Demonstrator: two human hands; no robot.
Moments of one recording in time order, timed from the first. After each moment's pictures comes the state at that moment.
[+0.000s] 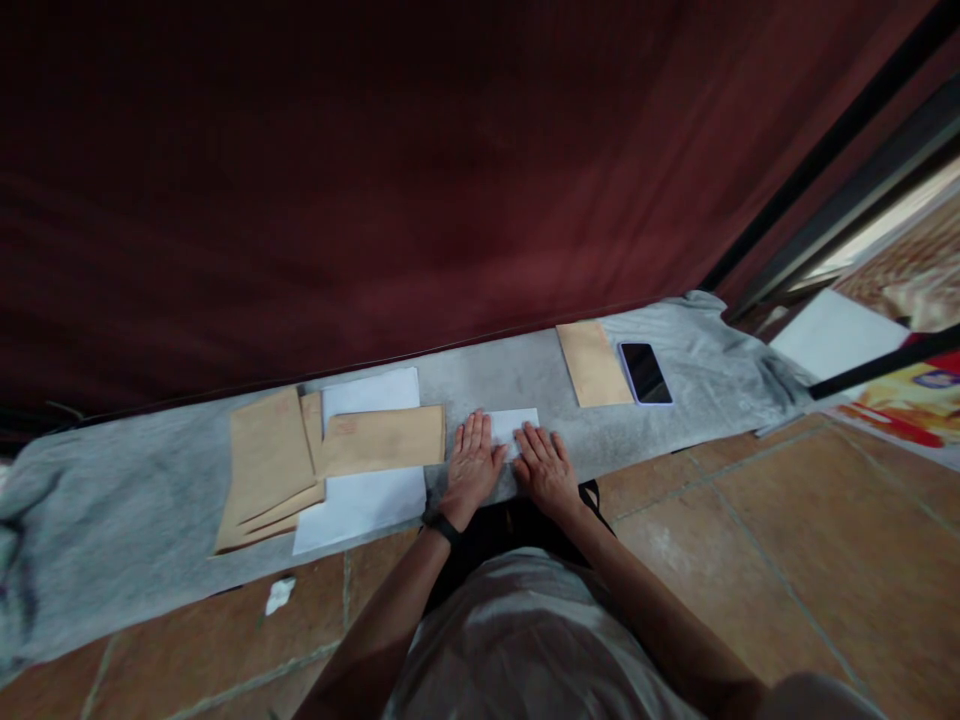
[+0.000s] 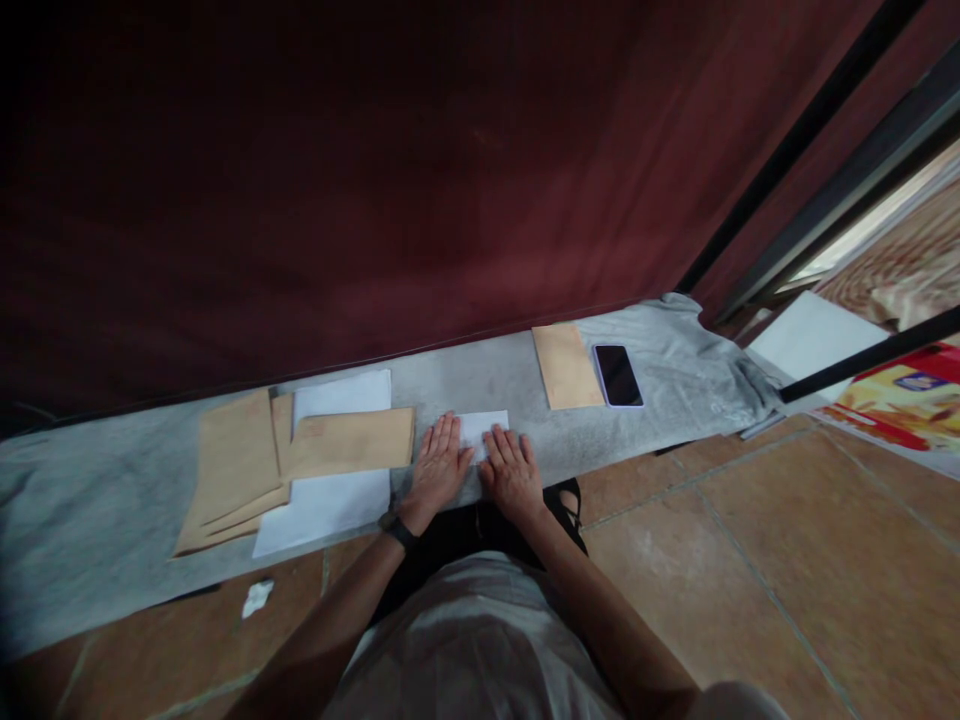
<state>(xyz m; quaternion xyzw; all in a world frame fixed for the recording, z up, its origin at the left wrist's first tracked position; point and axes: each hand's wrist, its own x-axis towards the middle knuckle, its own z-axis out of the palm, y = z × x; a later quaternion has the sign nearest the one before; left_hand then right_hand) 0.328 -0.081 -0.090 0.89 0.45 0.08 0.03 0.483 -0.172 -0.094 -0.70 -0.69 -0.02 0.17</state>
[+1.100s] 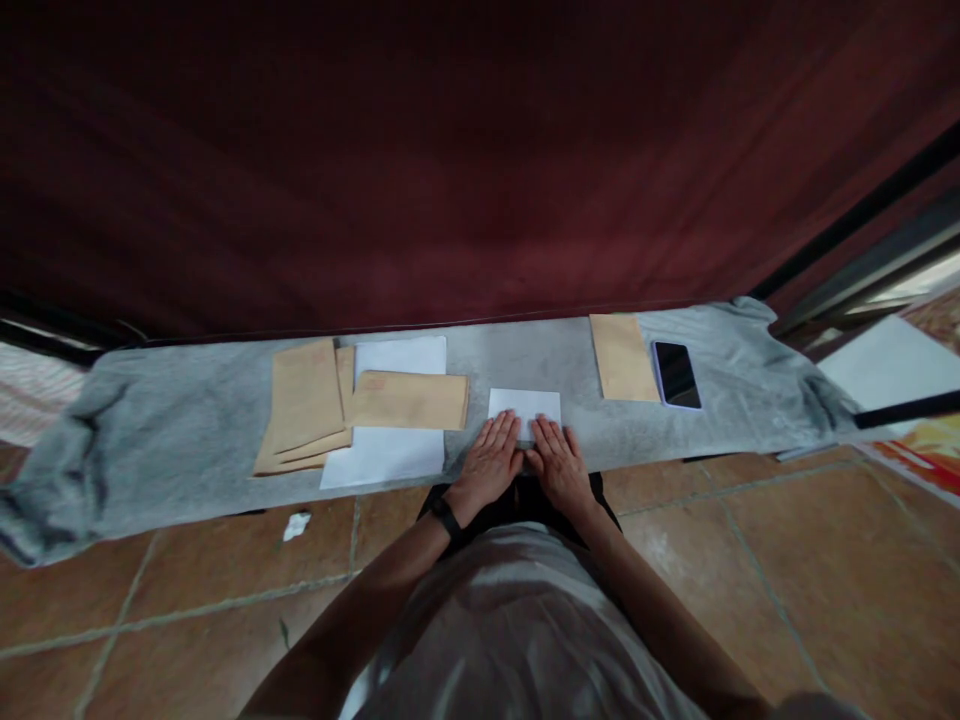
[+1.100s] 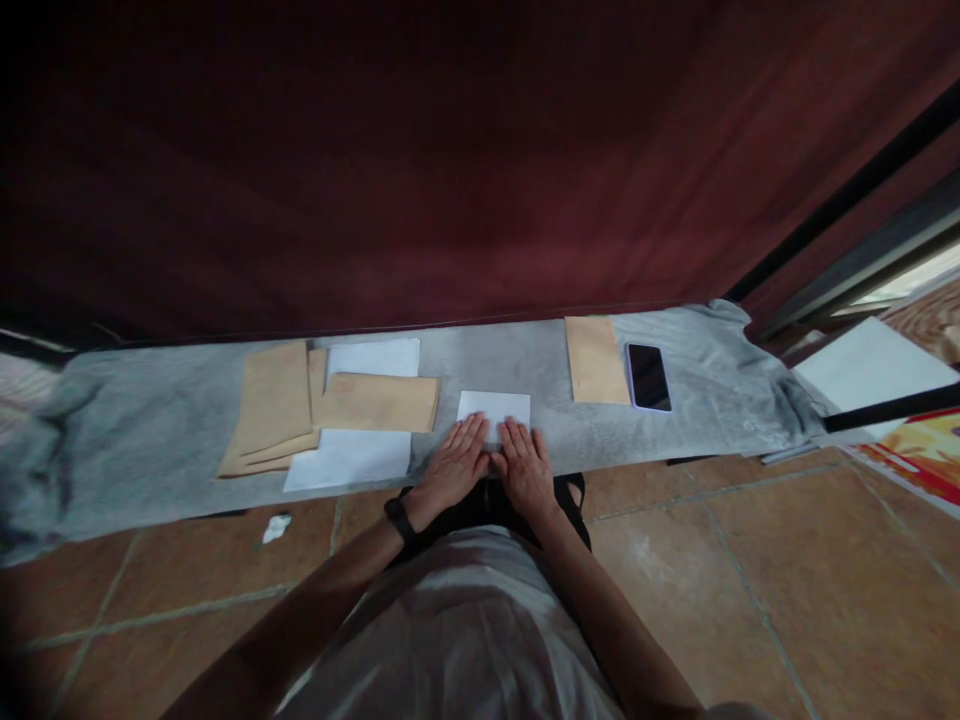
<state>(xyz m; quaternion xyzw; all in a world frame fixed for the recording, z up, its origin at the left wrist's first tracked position) 0.307 -0.123 -0.081 0.92 0.38 0.07 0.05 0.479 -0.191 -0.094 -0.67 -0.73 0.01 0.17</state>
